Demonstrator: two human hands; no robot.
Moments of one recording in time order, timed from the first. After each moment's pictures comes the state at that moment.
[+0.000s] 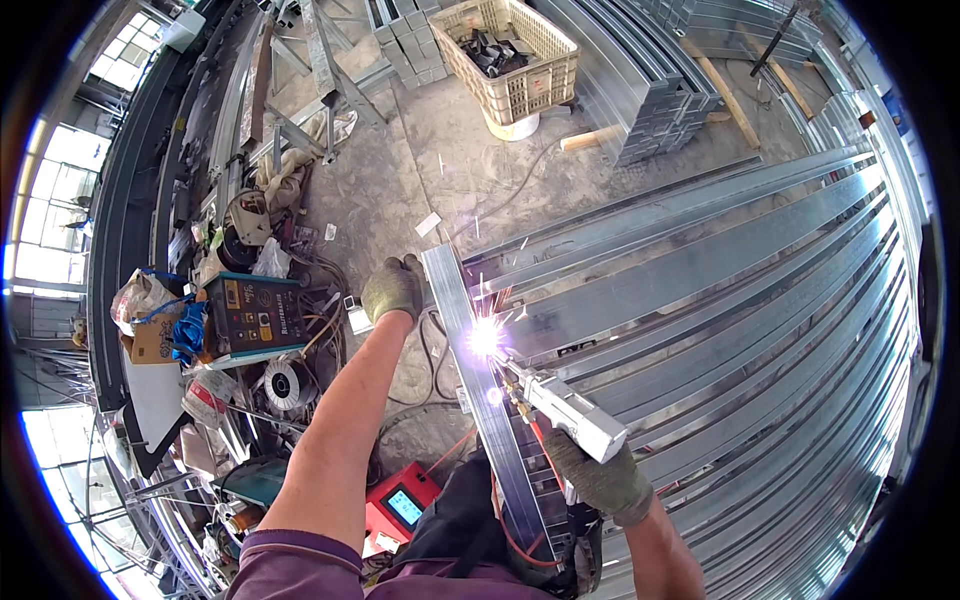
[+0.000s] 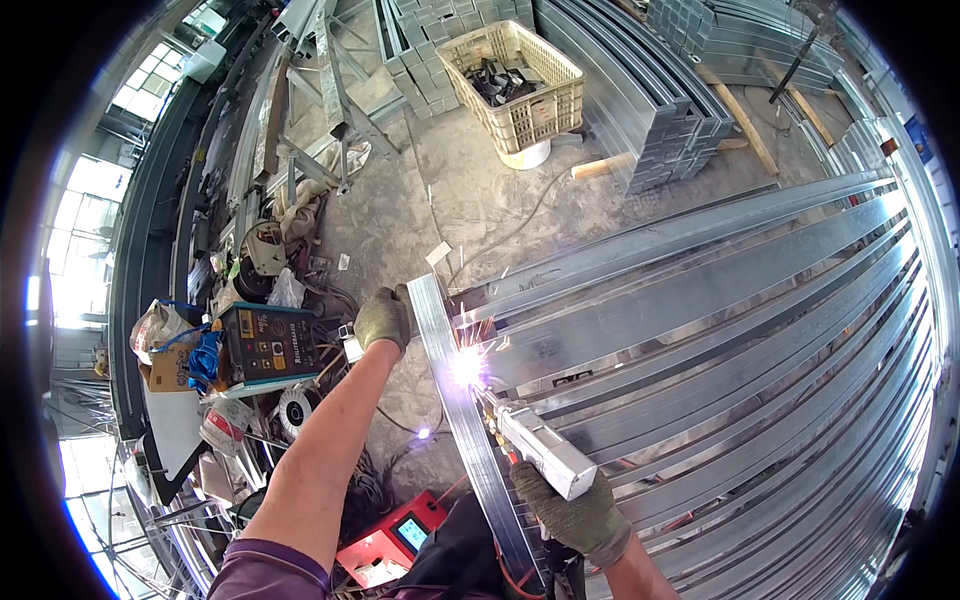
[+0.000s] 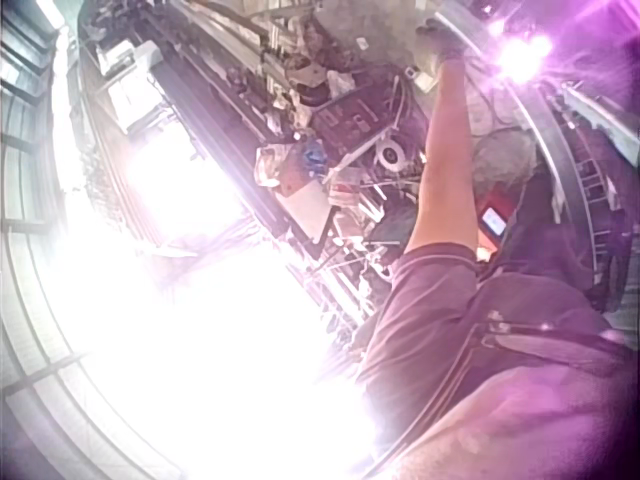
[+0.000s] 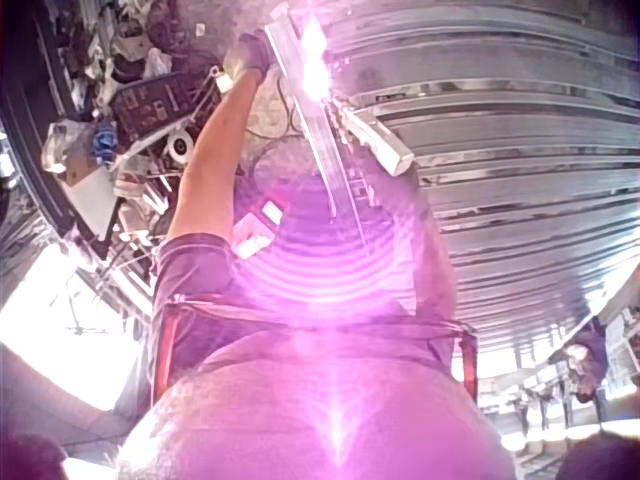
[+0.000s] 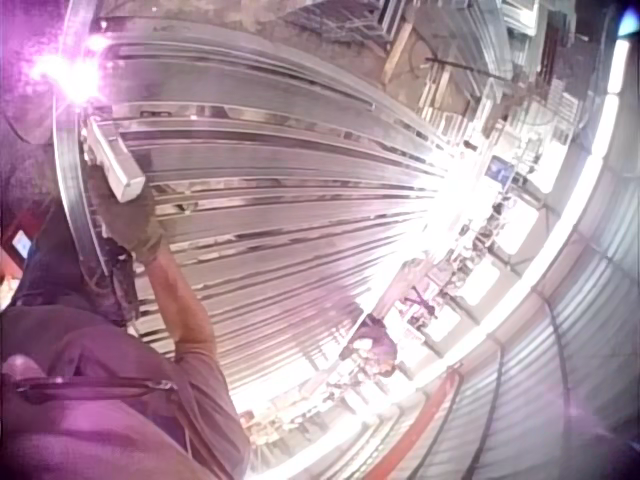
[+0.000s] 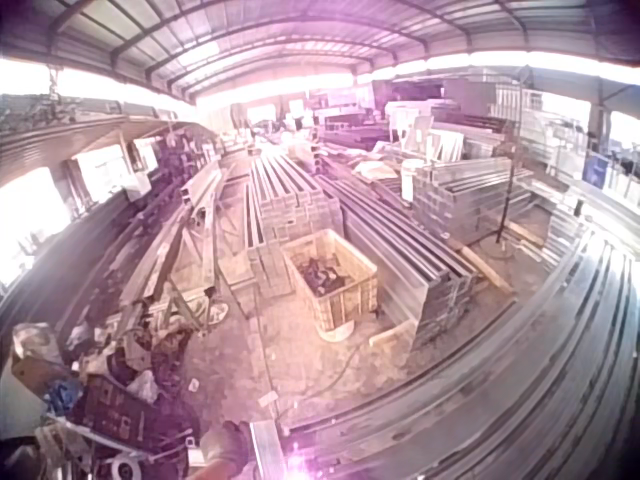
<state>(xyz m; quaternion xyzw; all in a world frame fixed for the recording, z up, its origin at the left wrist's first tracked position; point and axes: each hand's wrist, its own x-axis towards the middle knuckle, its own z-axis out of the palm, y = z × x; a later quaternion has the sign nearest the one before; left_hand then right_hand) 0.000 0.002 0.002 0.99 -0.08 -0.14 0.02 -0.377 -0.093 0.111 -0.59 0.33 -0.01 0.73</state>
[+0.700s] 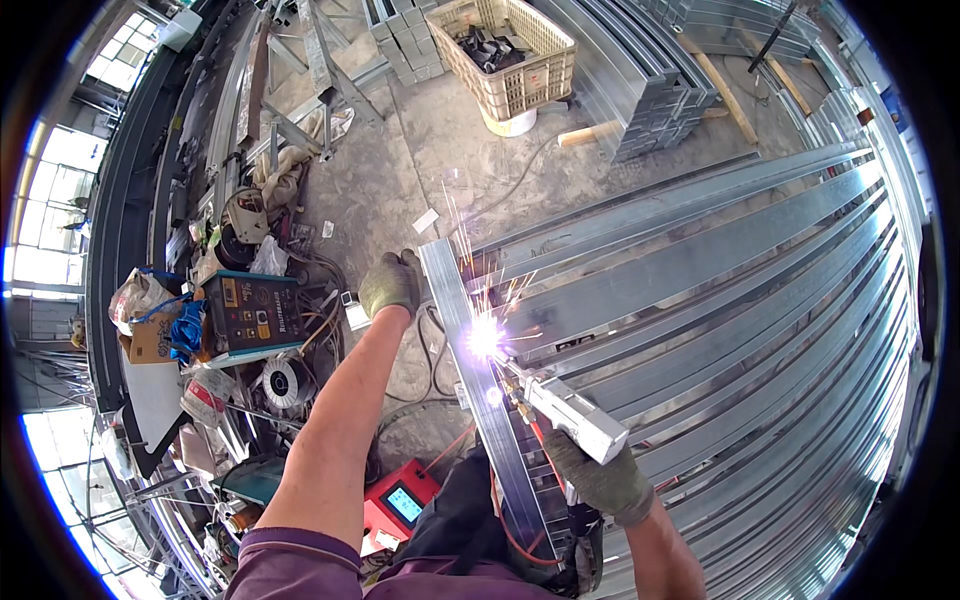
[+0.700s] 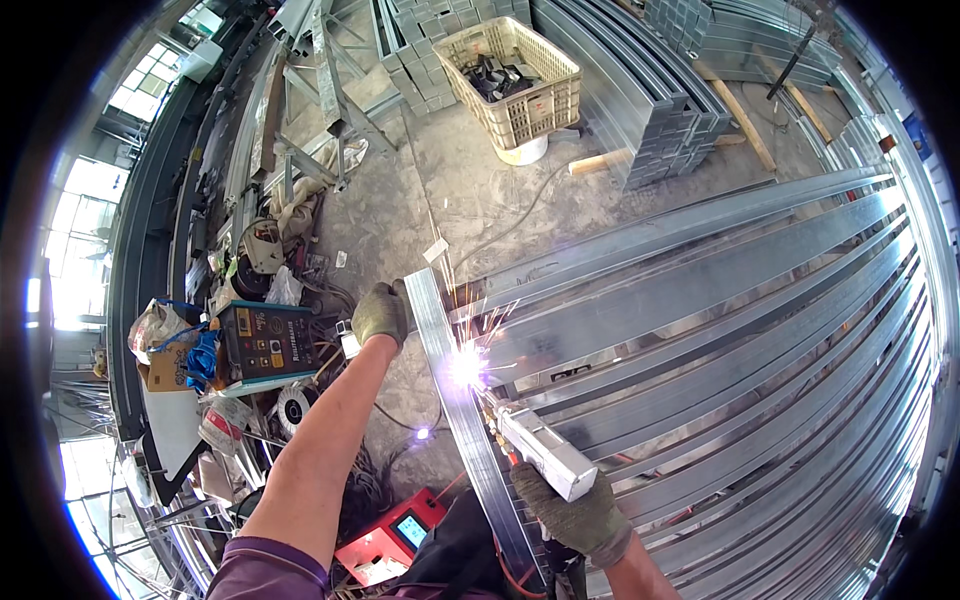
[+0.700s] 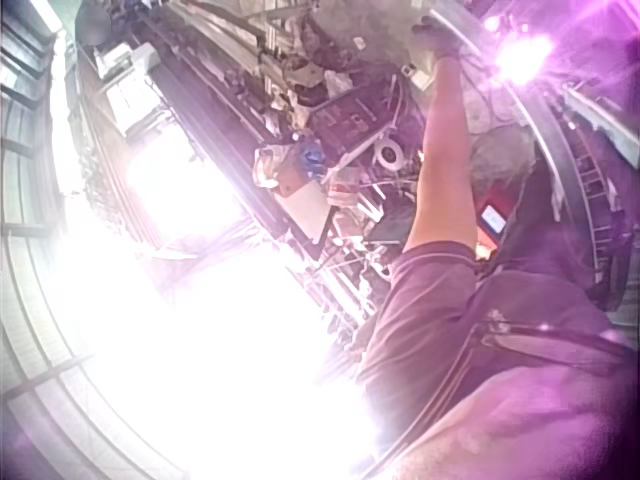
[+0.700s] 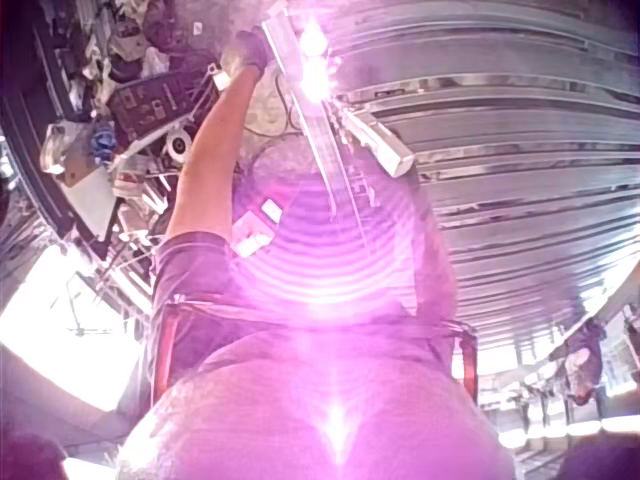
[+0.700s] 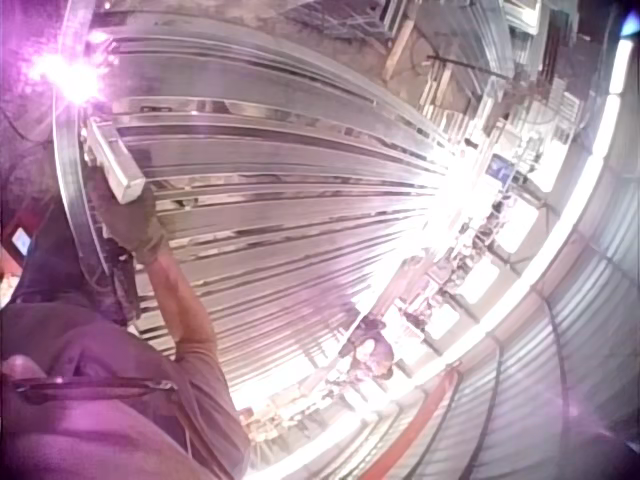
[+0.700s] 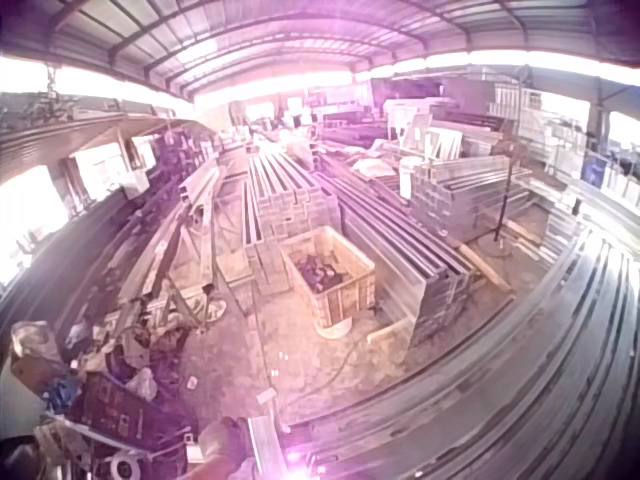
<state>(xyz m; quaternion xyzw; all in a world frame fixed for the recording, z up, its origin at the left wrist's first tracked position) 0.001 0.004 -0.002 0.99 -0.08 -0.12 0.04 -0.386 -0.088 0.114 -0.57 0.33 -0.03 0.75</state>
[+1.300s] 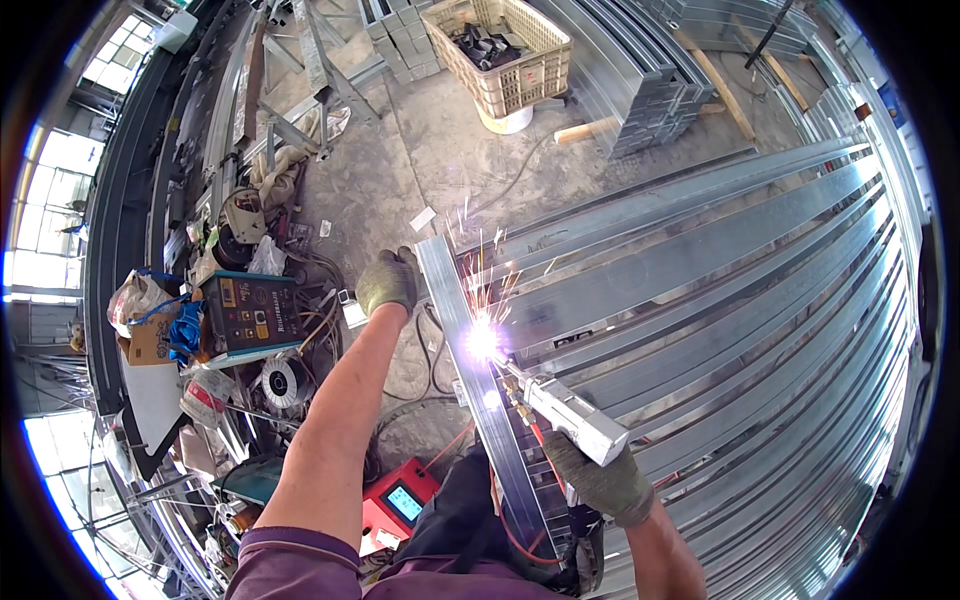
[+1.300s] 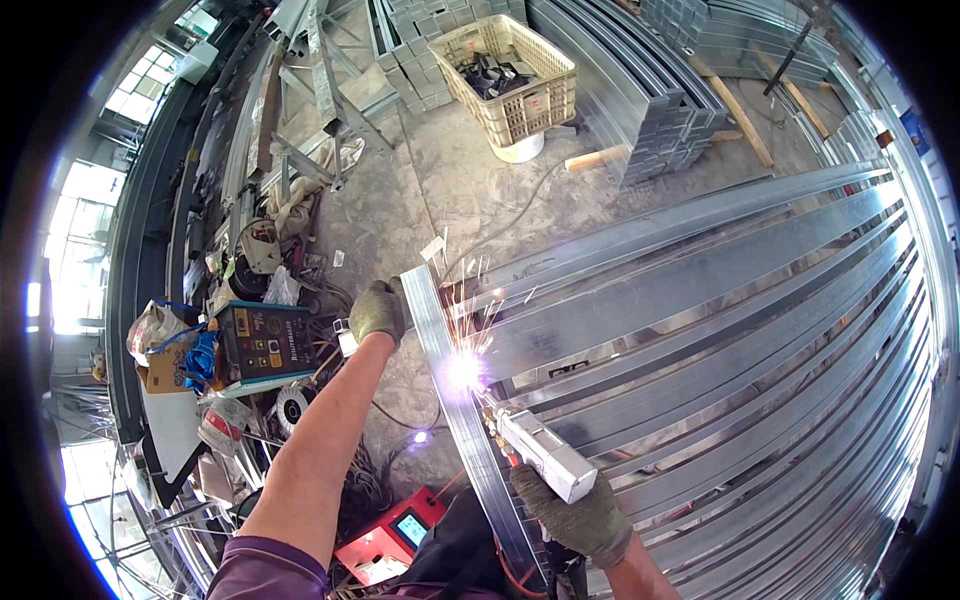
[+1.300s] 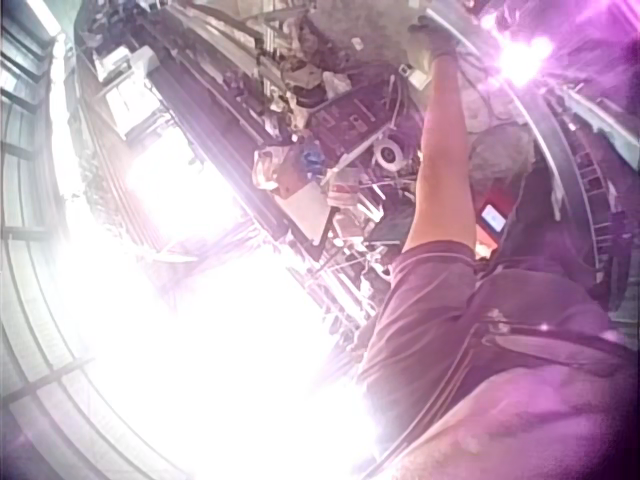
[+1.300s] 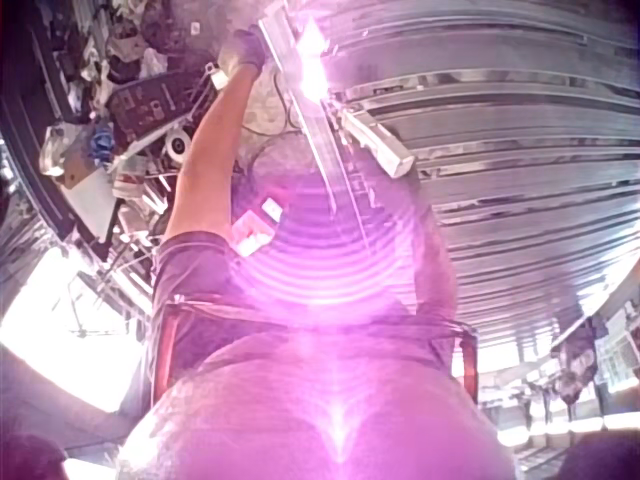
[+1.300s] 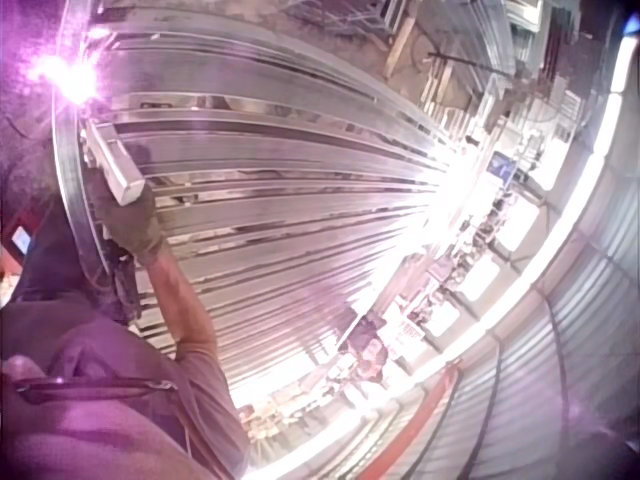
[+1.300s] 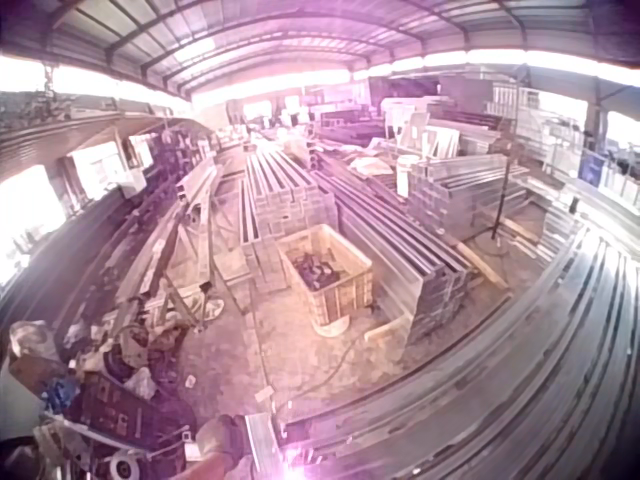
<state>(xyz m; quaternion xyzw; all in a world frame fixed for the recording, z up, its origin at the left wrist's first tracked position) 0.002 0.006 -0.004 0.99 -0.09 -0.12 0.03 -0.390 -0.090 0.123 -0.55 0.34 0.01 0.76</state>
